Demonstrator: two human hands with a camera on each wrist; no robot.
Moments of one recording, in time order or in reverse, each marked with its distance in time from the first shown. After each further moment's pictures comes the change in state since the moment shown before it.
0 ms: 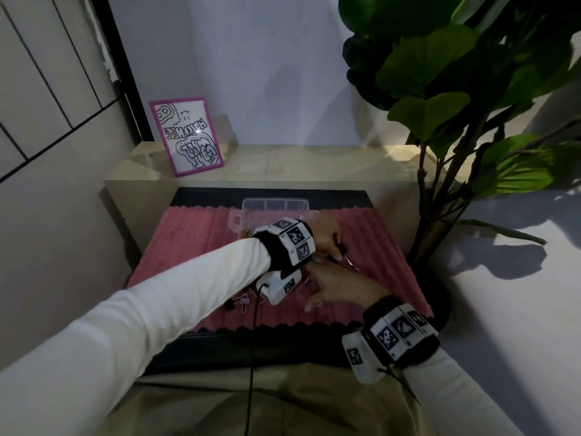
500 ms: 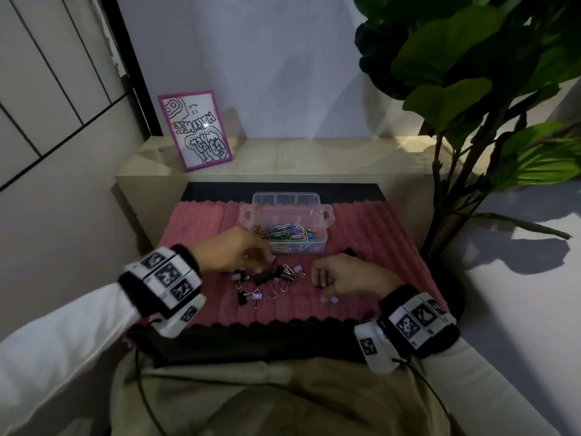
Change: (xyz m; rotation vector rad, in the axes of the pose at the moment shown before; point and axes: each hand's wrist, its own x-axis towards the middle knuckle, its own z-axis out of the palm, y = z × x) left_hand -0.146 -0.089 0.006 -0.091 0.083 -0.007; right_hand 0.005 0.000 -0.008 0.111 -0.045 0.029
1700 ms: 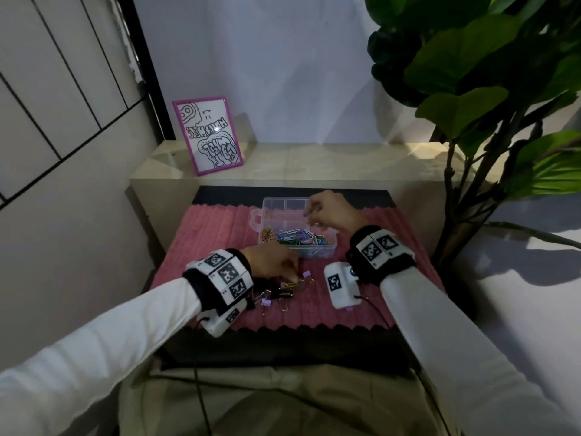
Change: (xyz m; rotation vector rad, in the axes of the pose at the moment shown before) left_hand 0.044 0.016 0.024 0.044 -0.180 -0.110; right_hand 0.071 -0.032 -0.070 0.261 0.426 0.080
